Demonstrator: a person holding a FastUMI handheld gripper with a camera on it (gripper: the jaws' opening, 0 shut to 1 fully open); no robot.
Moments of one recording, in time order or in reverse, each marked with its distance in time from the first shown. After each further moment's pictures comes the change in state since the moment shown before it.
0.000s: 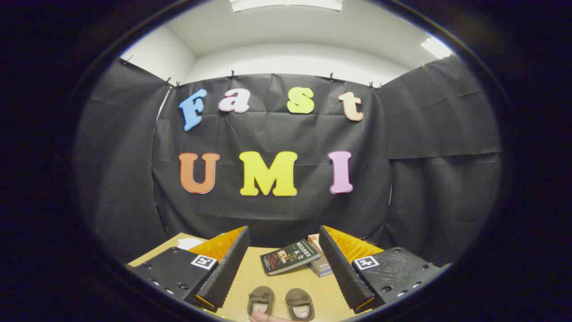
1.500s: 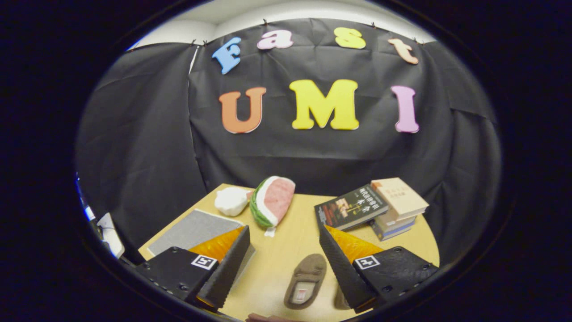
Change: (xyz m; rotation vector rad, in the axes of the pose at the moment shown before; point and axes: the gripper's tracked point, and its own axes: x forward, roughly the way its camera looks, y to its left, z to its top) arm 0.069 0.136 -0.187 -0.020 0.453 0.331
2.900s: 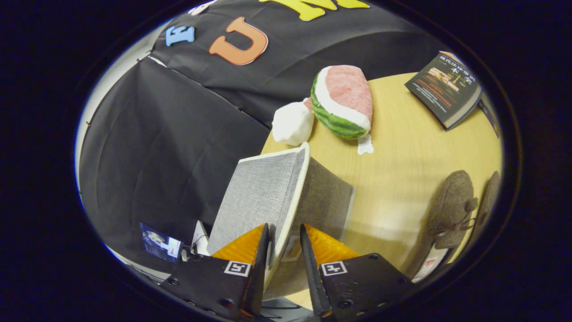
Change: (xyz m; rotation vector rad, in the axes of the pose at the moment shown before) arm 0.092 0.126 -0.103 0.421 0.563 0.541
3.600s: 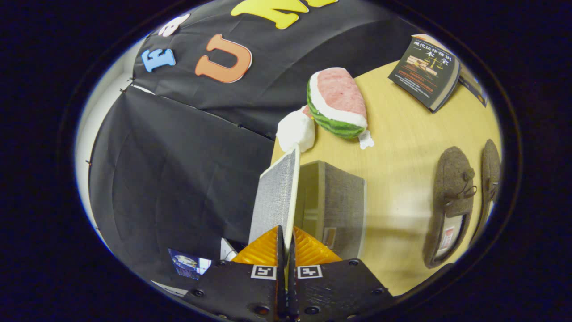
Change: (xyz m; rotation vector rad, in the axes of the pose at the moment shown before) arm -0.039 0.047 0.019 0.195 -0.052 0.039
